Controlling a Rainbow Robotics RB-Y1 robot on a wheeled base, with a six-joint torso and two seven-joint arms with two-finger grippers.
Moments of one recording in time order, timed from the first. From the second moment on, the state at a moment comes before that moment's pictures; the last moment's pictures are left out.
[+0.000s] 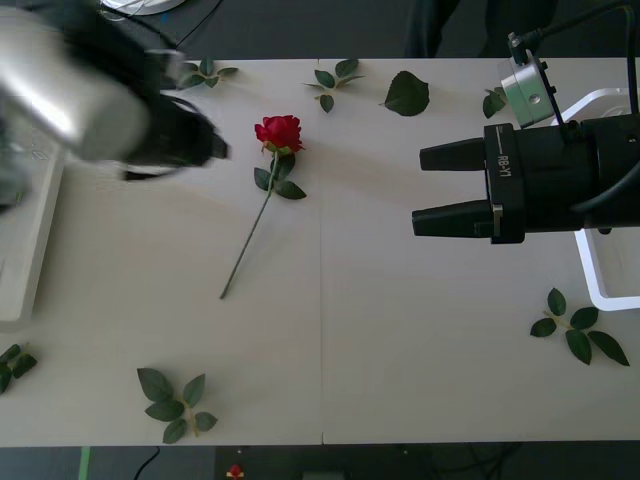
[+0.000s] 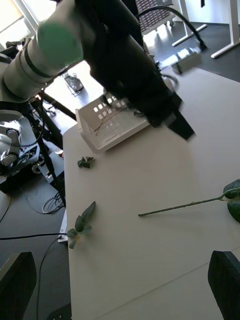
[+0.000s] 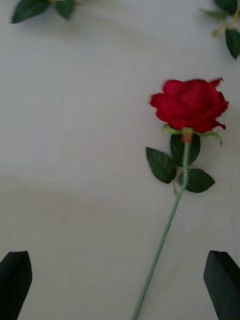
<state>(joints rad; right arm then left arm) -0.32 -0.80 0.02 -2.03 -1.86 1.18 2.20 -0.78 0.74 -0.50 -1.74 0.66 1.38 -0.89</state>
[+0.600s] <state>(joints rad) -0.32 -0.80 0.03 -2.03 -1.86 1.18 2.20 -0.96 0.62 -0.99 -1.34 0.59 0.96 -0.76</state>
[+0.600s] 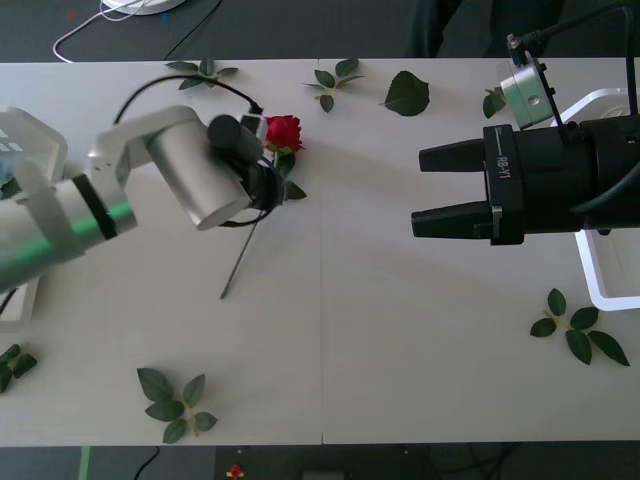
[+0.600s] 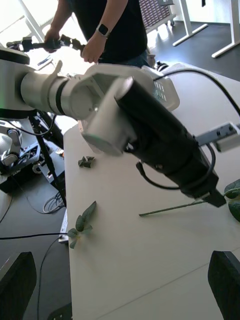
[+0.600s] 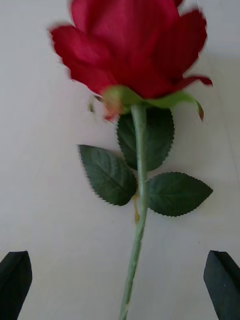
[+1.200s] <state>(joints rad) -0.32 -0.80 0.03 -2.03 -1.86 1.18 2.20 -0.97 0.54 -1.10 -1.20 0.53 0.77 -0.76</state>
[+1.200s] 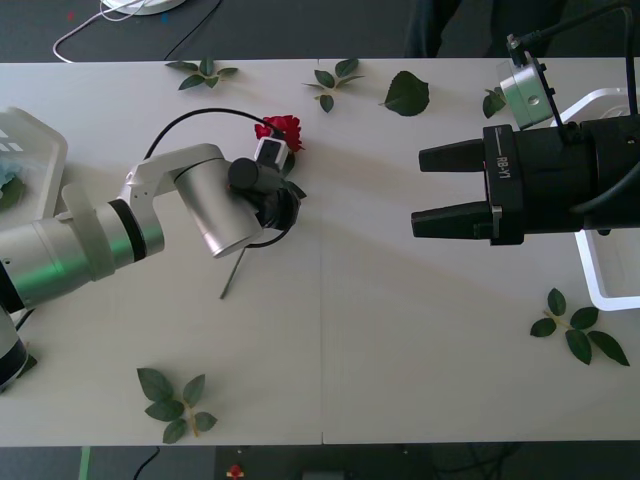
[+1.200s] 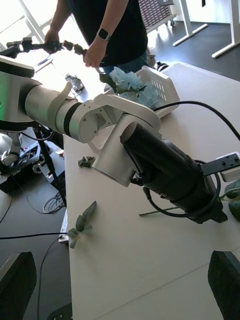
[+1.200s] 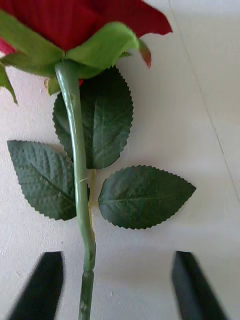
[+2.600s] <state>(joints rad) -0.32 -0.80 0.03 -2.03 -1.86 1.18 2.20 -0.72 0.55 -0.26 -1.62 0.67 0.78 -1.20</state>
